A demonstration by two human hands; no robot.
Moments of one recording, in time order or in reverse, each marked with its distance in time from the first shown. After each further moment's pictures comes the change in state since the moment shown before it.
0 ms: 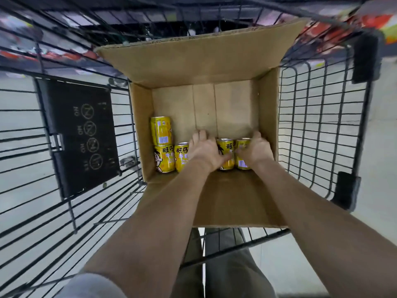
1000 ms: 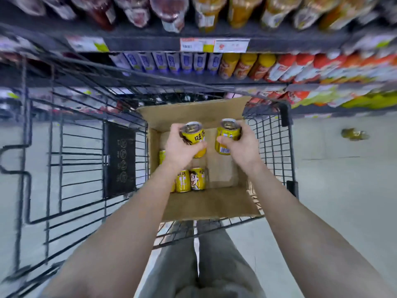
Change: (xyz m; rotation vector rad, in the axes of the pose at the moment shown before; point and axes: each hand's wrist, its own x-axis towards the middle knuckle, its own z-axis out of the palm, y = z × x) left_hand -0.117 -0.017 -0.148 -0.975 0.488 0.096; right_hand -0.142 -0.063 -0.124 0.651 0.290 -0.452
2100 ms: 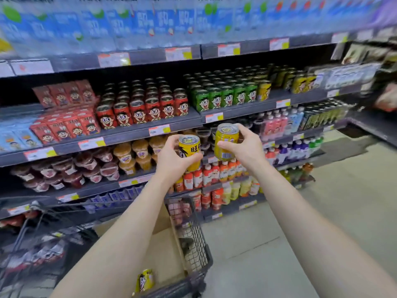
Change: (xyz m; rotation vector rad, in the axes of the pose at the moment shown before) left_hand -0.293 0.371 0.098 0.011 -0.045 0.828; right_hand -0.210 -0.113 -0.446 0.216 0.395 -0.539
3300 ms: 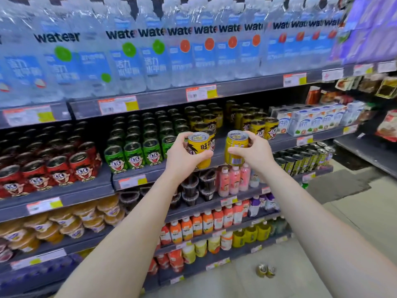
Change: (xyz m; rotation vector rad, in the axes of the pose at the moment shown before) left_hand 0.308 0.143 0.358 -0.002 0.049 0.047; right_hand 0.375 0.140 -0.288 -0.057 0.017 -0.021
